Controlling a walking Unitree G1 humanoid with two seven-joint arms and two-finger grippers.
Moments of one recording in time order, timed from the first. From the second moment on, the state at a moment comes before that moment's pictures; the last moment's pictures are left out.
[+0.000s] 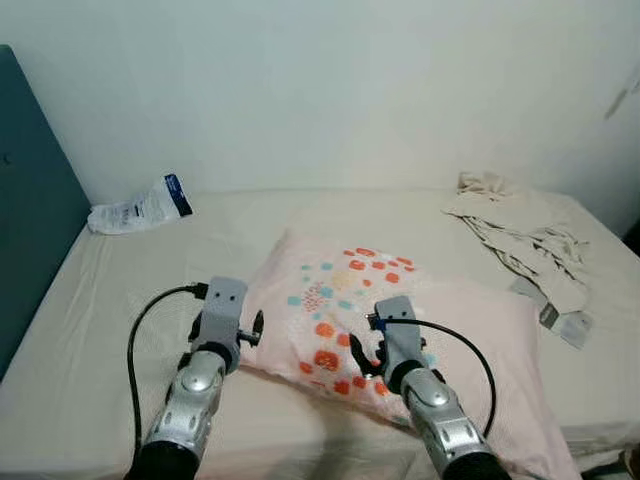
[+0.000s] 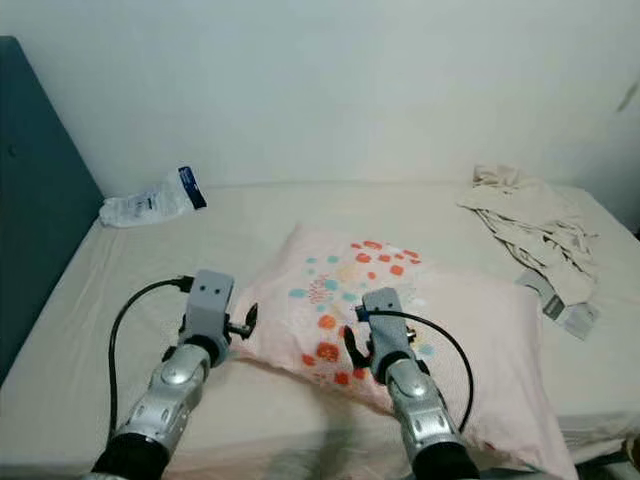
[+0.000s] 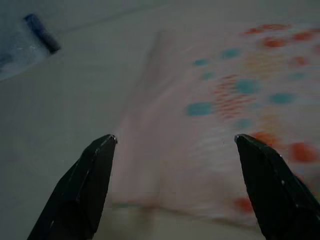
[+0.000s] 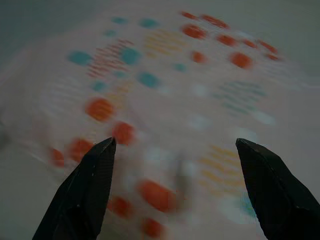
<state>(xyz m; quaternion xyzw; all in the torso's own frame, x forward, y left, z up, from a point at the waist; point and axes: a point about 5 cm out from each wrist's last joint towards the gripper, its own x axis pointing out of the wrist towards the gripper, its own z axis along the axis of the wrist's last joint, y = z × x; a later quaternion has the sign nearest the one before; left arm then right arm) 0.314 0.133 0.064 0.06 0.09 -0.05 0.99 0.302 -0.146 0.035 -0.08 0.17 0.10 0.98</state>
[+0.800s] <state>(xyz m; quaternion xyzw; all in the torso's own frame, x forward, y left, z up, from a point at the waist) 0.316 0.133 0.063 0.06 0.10 -0.06 0.99 0.303 -0.142 0.036 -0.07 0.17 0.10 0.98</state>
